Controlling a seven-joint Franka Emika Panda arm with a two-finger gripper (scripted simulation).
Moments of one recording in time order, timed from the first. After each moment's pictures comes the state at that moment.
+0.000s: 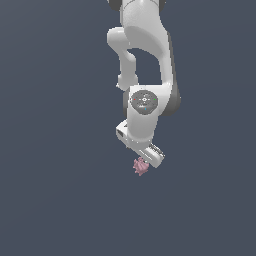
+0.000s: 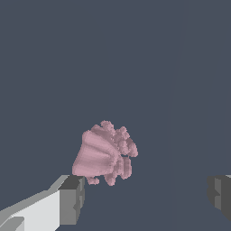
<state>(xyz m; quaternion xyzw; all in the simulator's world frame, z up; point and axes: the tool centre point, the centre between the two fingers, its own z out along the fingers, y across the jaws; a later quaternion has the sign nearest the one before) 0.049 0.039 0.114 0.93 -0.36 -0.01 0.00</state>
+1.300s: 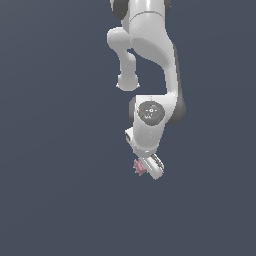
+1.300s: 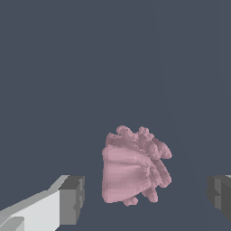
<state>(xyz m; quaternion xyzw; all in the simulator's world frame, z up) 0.069 0.058 0.092 0.87 -0.49 0.00 0.00</state>
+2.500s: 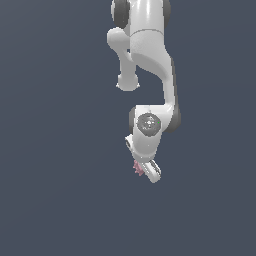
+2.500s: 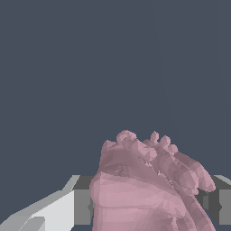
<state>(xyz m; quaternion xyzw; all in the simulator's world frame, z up) 0.068 0.058 0.047 0.87 -0.50 0.00 0.00</state>
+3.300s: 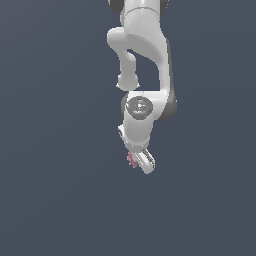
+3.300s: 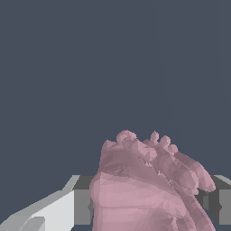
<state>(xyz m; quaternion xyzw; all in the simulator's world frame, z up) 0.050 0.030 0.093 0.87 -0.50 0.00 0.00</state>
